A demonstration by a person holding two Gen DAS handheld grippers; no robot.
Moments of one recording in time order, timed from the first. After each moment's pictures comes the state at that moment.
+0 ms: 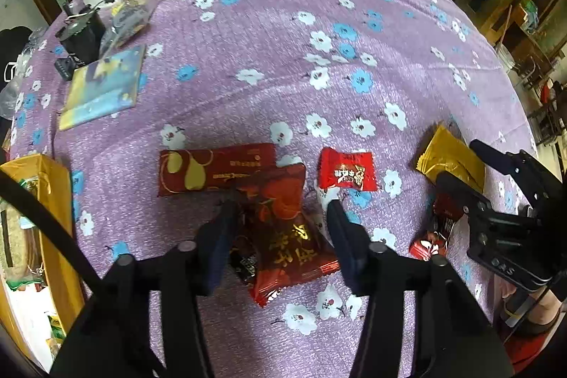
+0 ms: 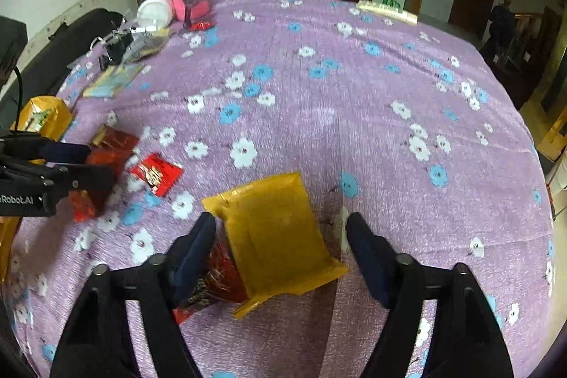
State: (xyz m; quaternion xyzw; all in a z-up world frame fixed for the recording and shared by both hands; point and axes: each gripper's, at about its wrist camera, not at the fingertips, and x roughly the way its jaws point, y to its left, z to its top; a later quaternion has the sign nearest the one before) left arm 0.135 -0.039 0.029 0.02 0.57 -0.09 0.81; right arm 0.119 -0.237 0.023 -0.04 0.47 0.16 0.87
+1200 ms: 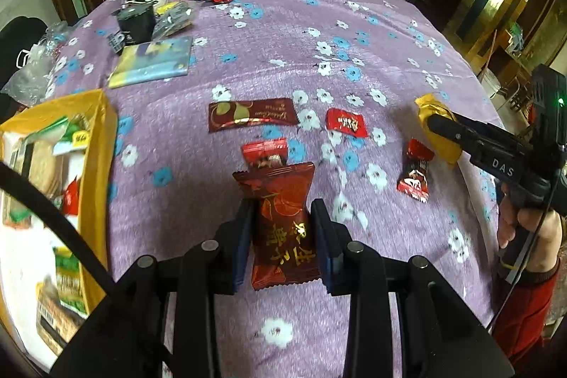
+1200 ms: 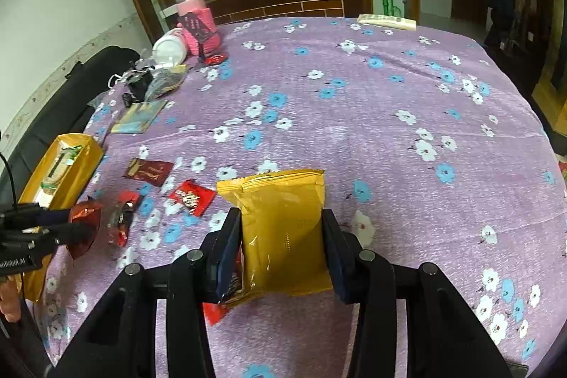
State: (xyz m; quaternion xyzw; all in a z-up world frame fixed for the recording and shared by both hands) left arm 0.048 0.006 0.054 -0.02 0.51 -0.10 0.86; right arm 0.101 -0.243 0.048 0.04 0.43 0.19 0.88
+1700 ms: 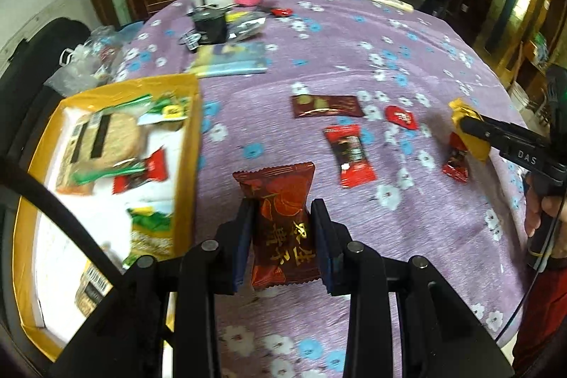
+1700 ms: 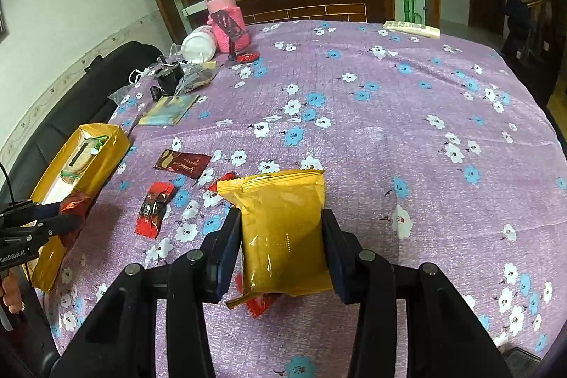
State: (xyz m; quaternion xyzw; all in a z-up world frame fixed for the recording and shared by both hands) left arm 0.006 0.059 0.062 -0.01 0.48 -0.02 0.88; right arm 0.089 -0.222 0.050 0.03 0.42 0.22 0.88
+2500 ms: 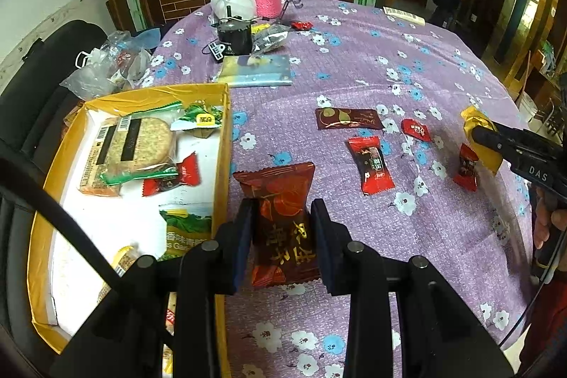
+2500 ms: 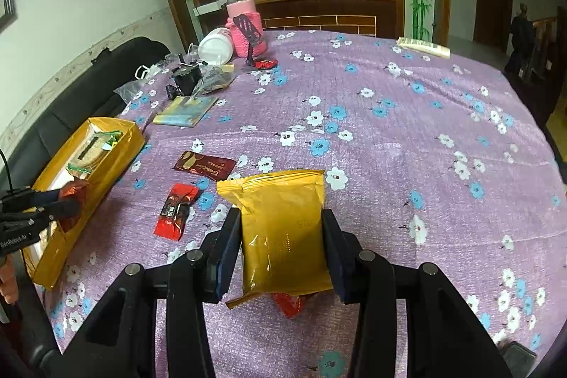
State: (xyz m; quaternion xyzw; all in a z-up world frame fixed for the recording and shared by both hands) left arm -0.003 0.076 0.076 0.00 0.45 0.00 0.89; right arm 0.071 -0.198 0.070 0.00 0.40 0.22 0.89
